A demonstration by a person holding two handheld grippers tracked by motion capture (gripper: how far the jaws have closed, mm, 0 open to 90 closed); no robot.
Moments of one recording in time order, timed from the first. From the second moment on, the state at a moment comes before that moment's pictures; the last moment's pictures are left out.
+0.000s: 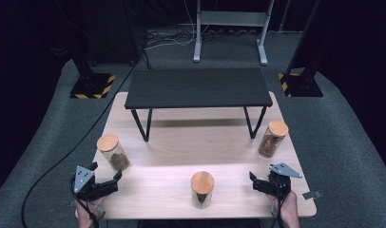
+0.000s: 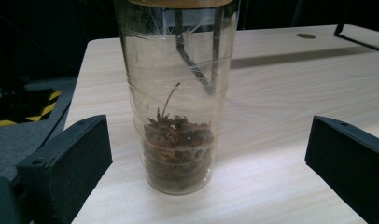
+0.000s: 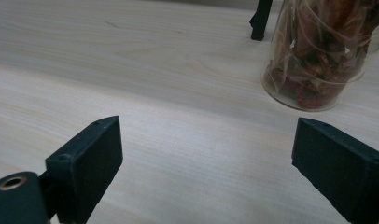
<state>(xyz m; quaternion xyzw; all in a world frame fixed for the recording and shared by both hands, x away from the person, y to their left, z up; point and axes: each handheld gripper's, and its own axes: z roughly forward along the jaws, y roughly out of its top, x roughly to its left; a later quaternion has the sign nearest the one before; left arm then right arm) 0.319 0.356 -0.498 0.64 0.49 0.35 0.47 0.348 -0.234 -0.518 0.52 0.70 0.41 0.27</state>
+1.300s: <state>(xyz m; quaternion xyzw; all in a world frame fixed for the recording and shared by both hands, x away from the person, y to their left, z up) 0.370 0.341 -0.499 0.62 0.50 0.39 0.46 0.357 -0.241 -0.524 0.48 0.73 0.42 0.24</state>
